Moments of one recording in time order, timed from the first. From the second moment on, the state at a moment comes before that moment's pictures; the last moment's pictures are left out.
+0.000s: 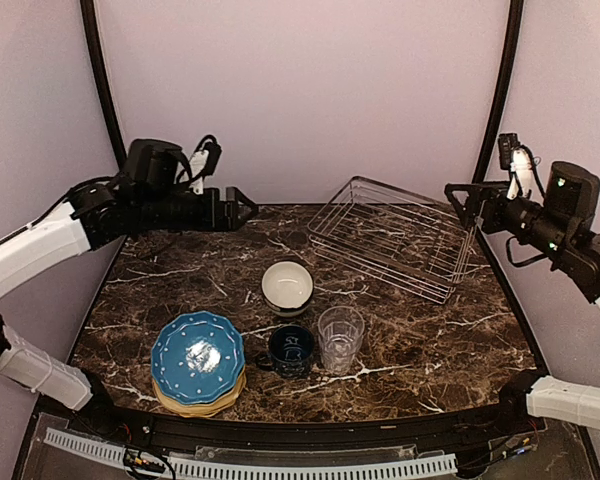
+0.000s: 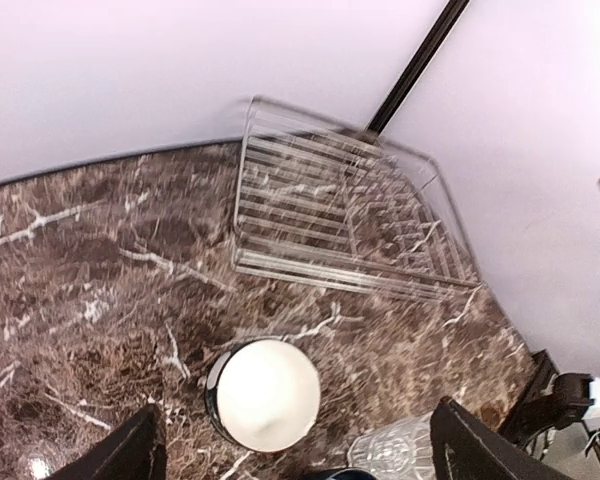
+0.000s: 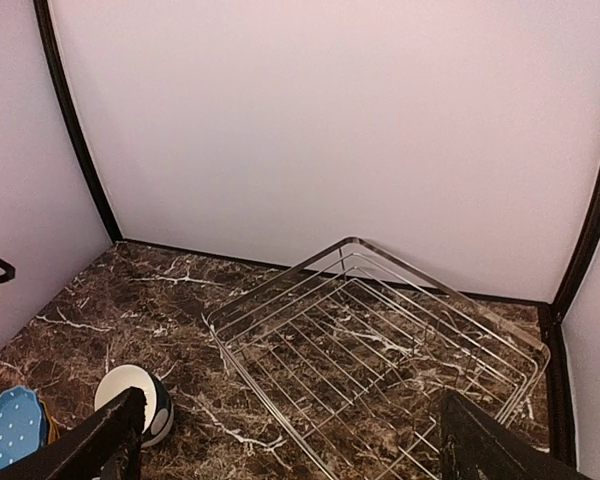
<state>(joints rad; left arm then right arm) -0.72 1.36 1.31 -0.50 0.02 -0.43 0.46 0.79 1.00 -0.38 0.02 0.14</state>
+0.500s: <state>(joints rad) -0.72 0.65 0.92 -0.05 -0.20 -0.30 0.46 0.56 1.00 -0.33 0.05 0.05</state>
